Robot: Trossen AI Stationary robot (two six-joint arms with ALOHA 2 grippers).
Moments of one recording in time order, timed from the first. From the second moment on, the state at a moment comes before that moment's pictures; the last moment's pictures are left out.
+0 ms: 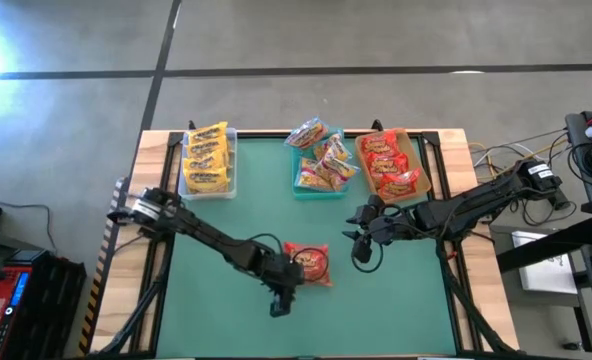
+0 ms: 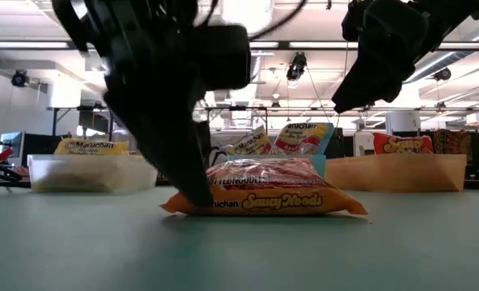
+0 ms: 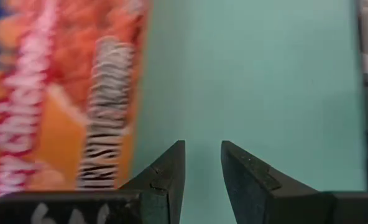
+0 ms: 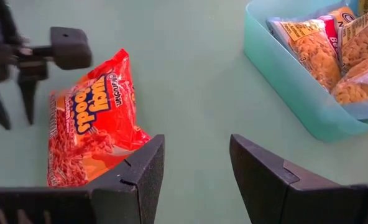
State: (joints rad) left arm -0.37 1.95 1.16 -0.15 0.14 -0.54; right arm 0.27 1.23 0.70 -0.23 0.39 0.52
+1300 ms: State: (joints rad) left arm -0.23 1.96 1.16 -0.20 0.02 -0.39; right arm 0.27 1.23 0.70 -0.29 0.39 0.60
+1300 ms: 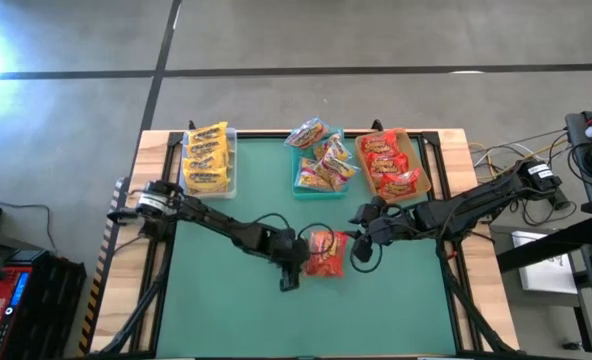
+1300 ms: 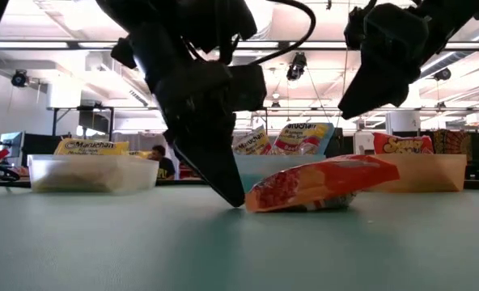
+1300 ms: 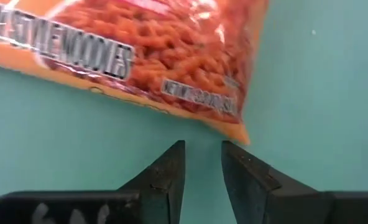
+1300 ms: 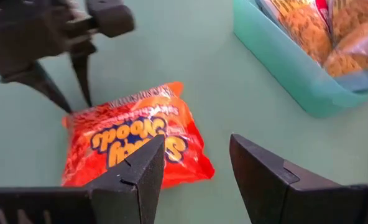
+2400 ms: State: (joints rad) left arm -0.22 2.01 1.16 0.09 -0.22 -0.33; right arm 0.43 1.29 0.69 -0.39 0.42 0.88
